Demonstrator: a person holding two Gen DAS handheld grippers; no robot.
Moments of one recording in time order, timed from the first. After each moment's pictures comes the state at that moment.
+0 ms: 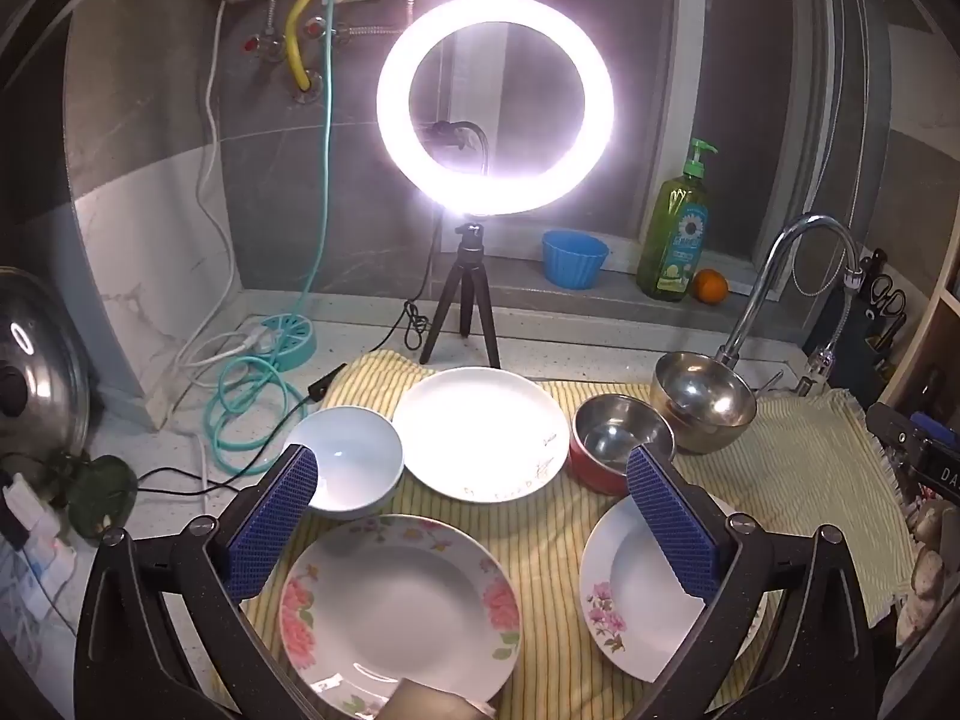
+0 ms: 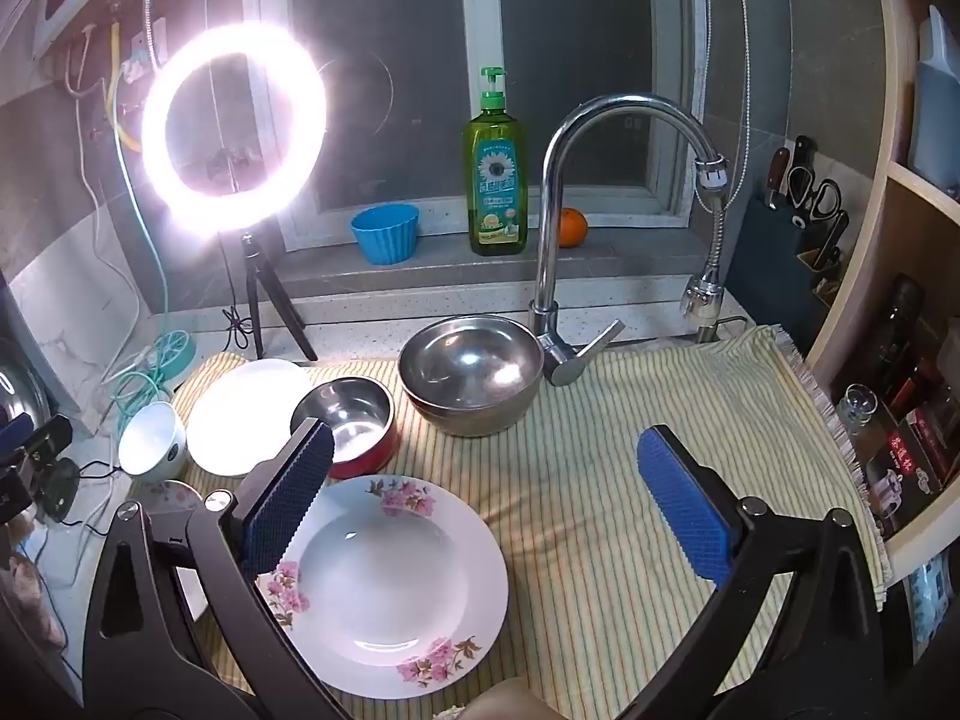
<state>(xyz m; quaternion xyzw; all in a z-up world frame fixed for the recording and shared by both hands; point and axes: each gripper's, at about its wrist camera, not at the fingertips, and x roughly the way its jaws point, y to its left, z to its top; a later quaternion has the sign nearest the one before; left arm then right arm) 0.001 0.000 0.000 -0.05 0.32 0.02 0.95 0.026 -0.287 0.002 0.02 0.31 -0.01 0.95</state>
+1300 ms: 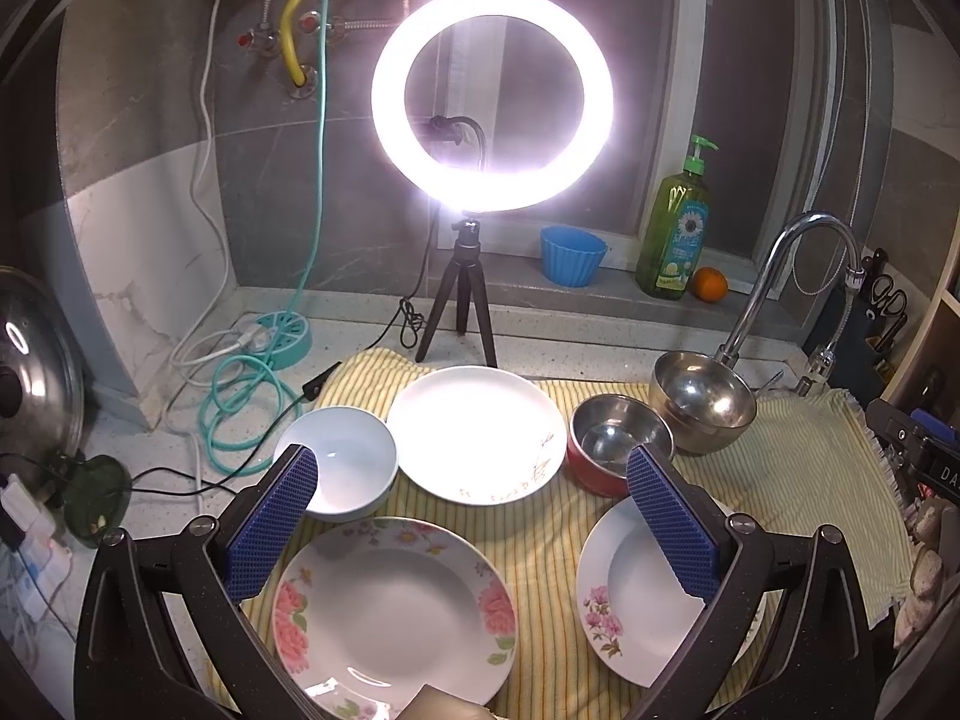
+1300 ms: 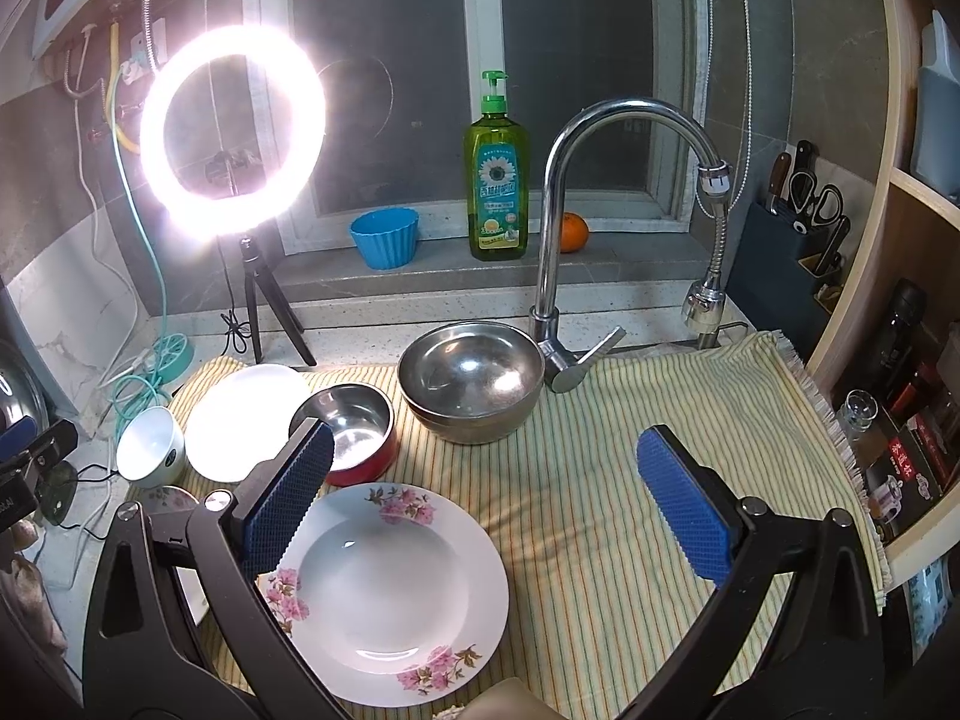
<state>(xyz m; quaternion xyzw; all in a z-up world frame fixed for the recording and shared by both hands) 0.002 0.001 -0.006 -0.05 0.31 0.01 0.95 0.030 -0.286 0.003 0.02 0.31 -0.01 0.95</state>
